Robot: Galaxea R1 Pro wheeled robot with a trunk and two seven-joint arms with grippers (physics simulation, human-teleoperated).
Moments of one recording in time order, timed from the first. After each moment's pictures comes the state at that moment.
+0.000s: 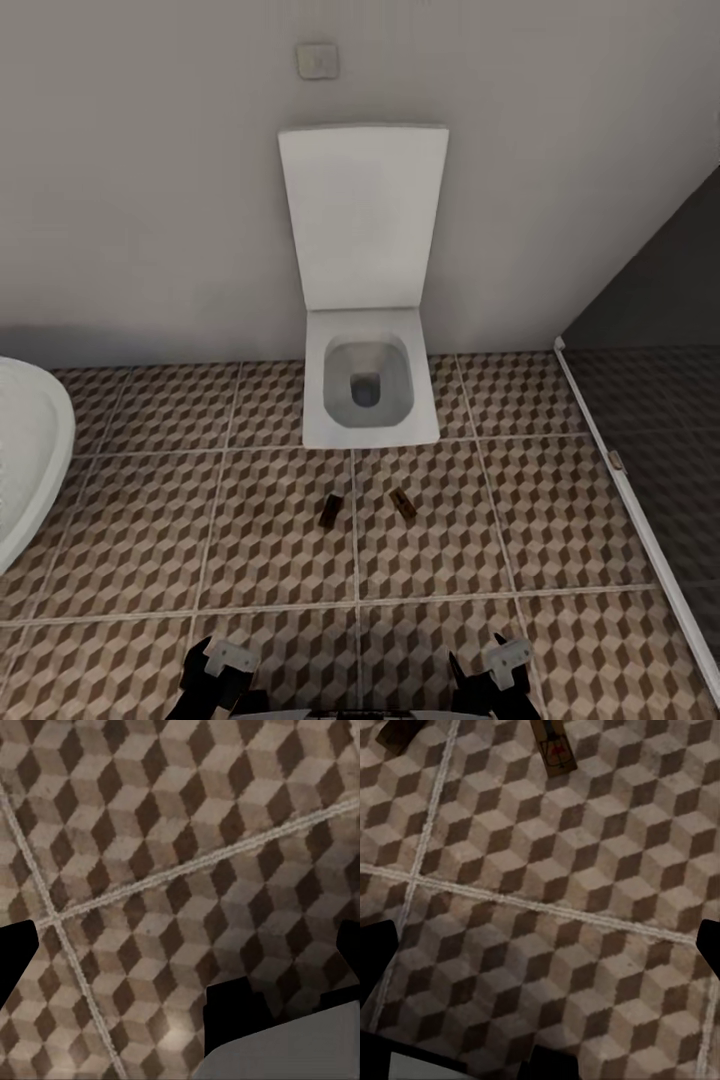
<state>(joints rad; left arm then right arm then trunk) -0.53 0.02 -0.78 0.07 0.43 -0.51 0.09 -0.42 -0.05 0.19 -0.08 0.05 -0.71 0.04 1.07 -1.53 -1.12</state>
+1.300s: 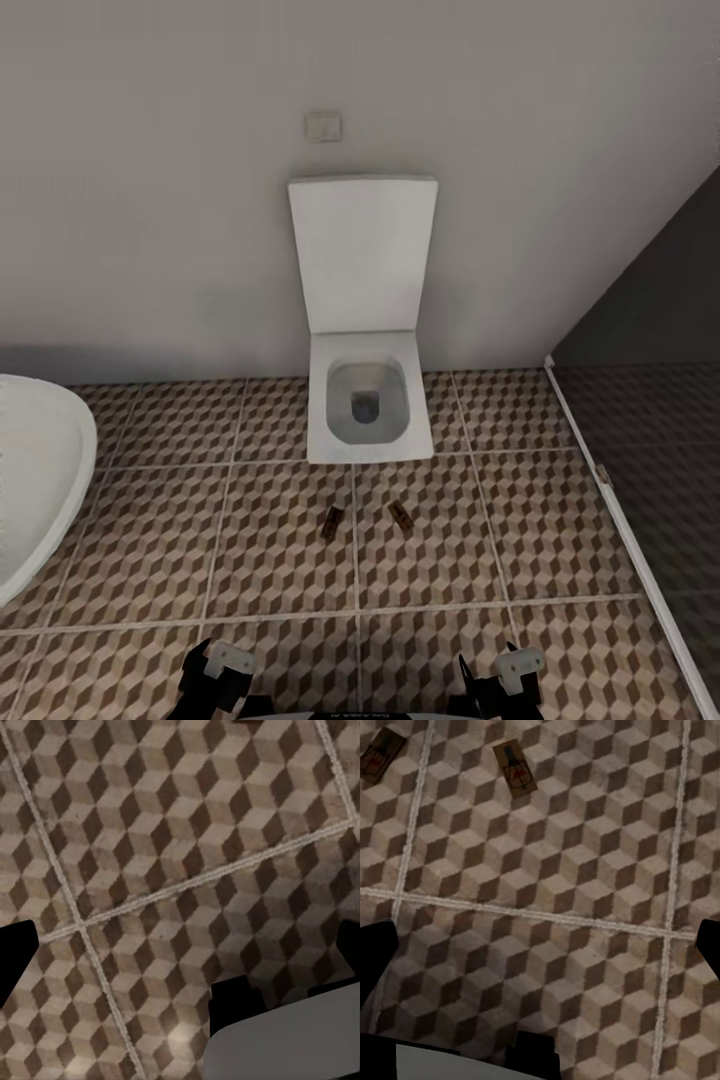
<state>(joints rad) -0.53 0.02 -0.78 0.07 0.43 -0.51 0.09 -0.42 -0.05 0.18 -0.05 0.00 -0.71 0.00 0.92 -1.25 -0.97</state>
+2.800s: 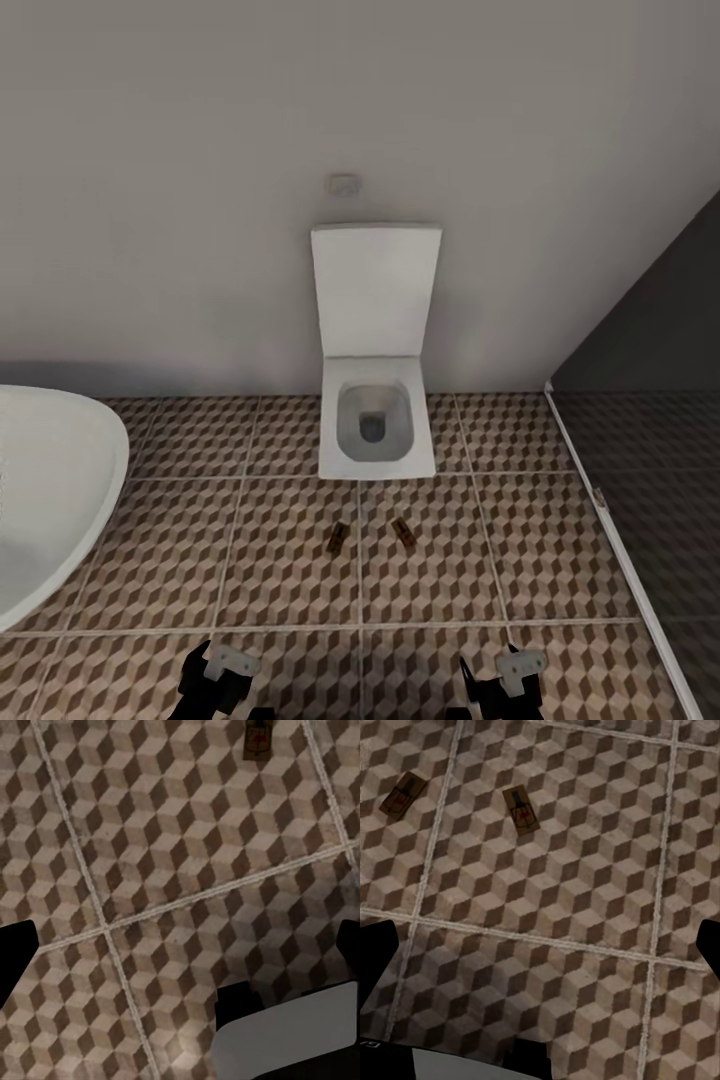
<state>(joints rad) -0.53 0.02 -0.78 0.07 0.43 -0.51 0.09 -0.42 -0.05 0.18 -0.04 0.00 -0.71 0.00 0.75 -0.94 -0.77</state>
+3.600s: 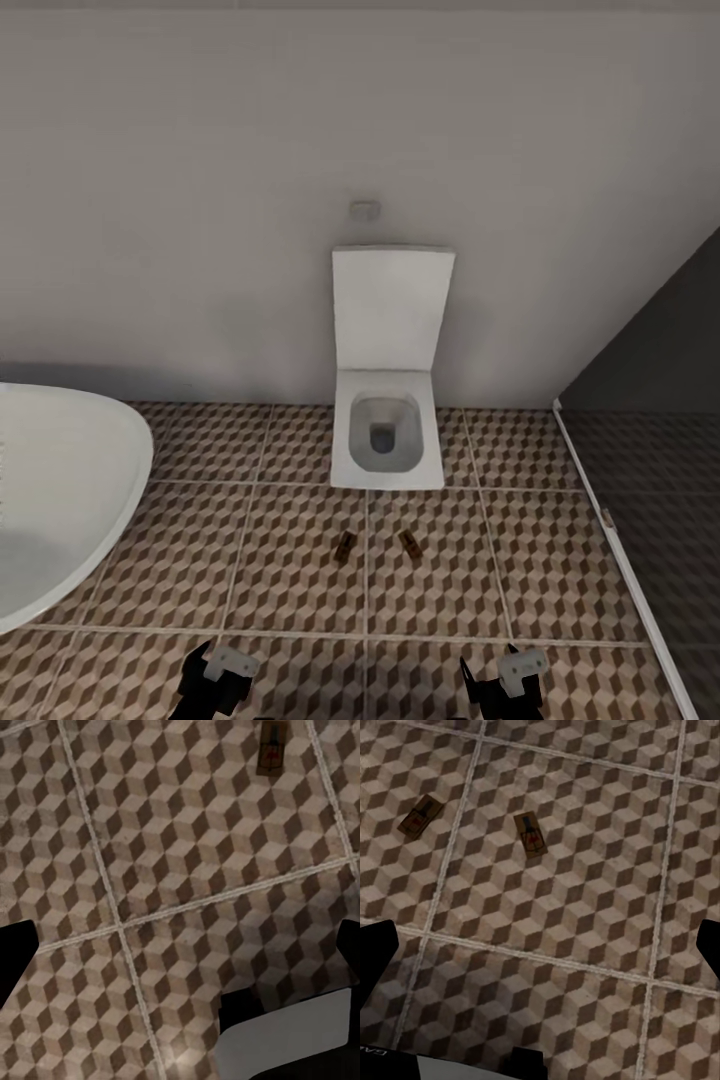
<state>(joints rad) -0.52 0.02 -0.78 0.07 0.43 -0.51 0.09 -0.42 -0.05 0.18 -0.04 0.00 -0.71 0.00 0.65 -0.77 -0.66</state>
